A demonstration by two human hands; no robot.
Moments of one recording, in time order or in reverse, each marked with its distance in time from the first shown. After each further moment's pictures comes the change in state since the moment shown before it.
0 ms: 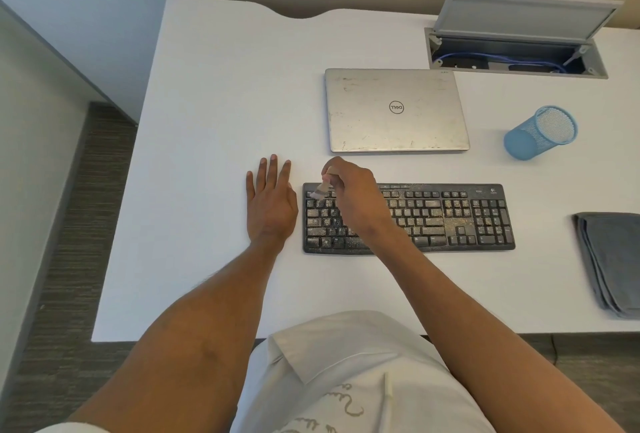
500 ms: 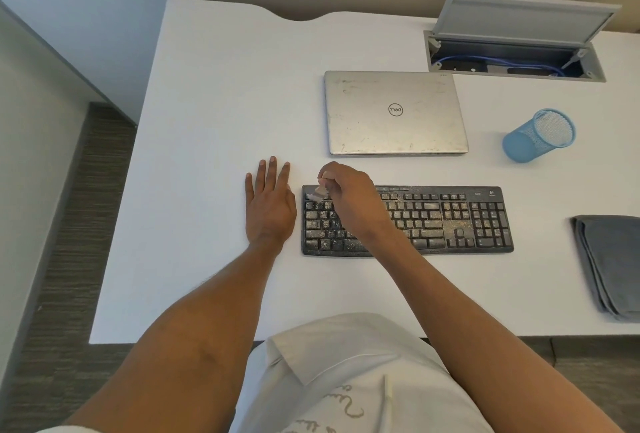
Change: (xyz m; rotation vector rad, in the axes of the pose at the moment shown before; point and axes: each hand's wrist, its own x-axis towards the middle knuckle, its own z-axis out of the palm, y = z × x) left_hand 0.000 0.000 0.000 -0.010 0.003 0.002; right_hand 0.002 0.007 0.004 -0.061 -0.042 -0.072
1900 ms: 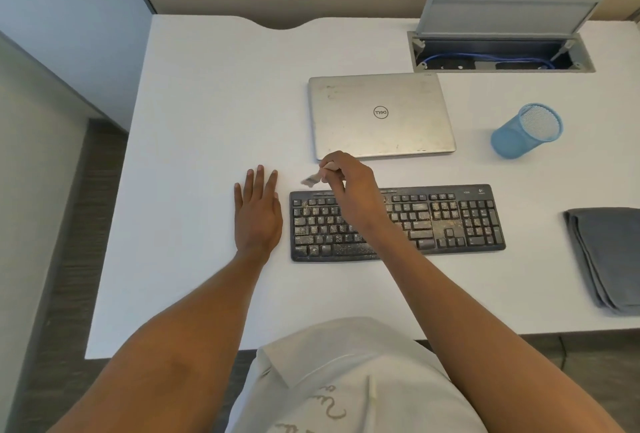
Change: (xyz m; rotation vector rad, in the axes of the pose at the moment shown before) left_hand -0.001 -0.003 -0.003 -0.032 -0.032 0.011; right_hand 0.010 0.029 -0.017 0.207 0.173 -0.039
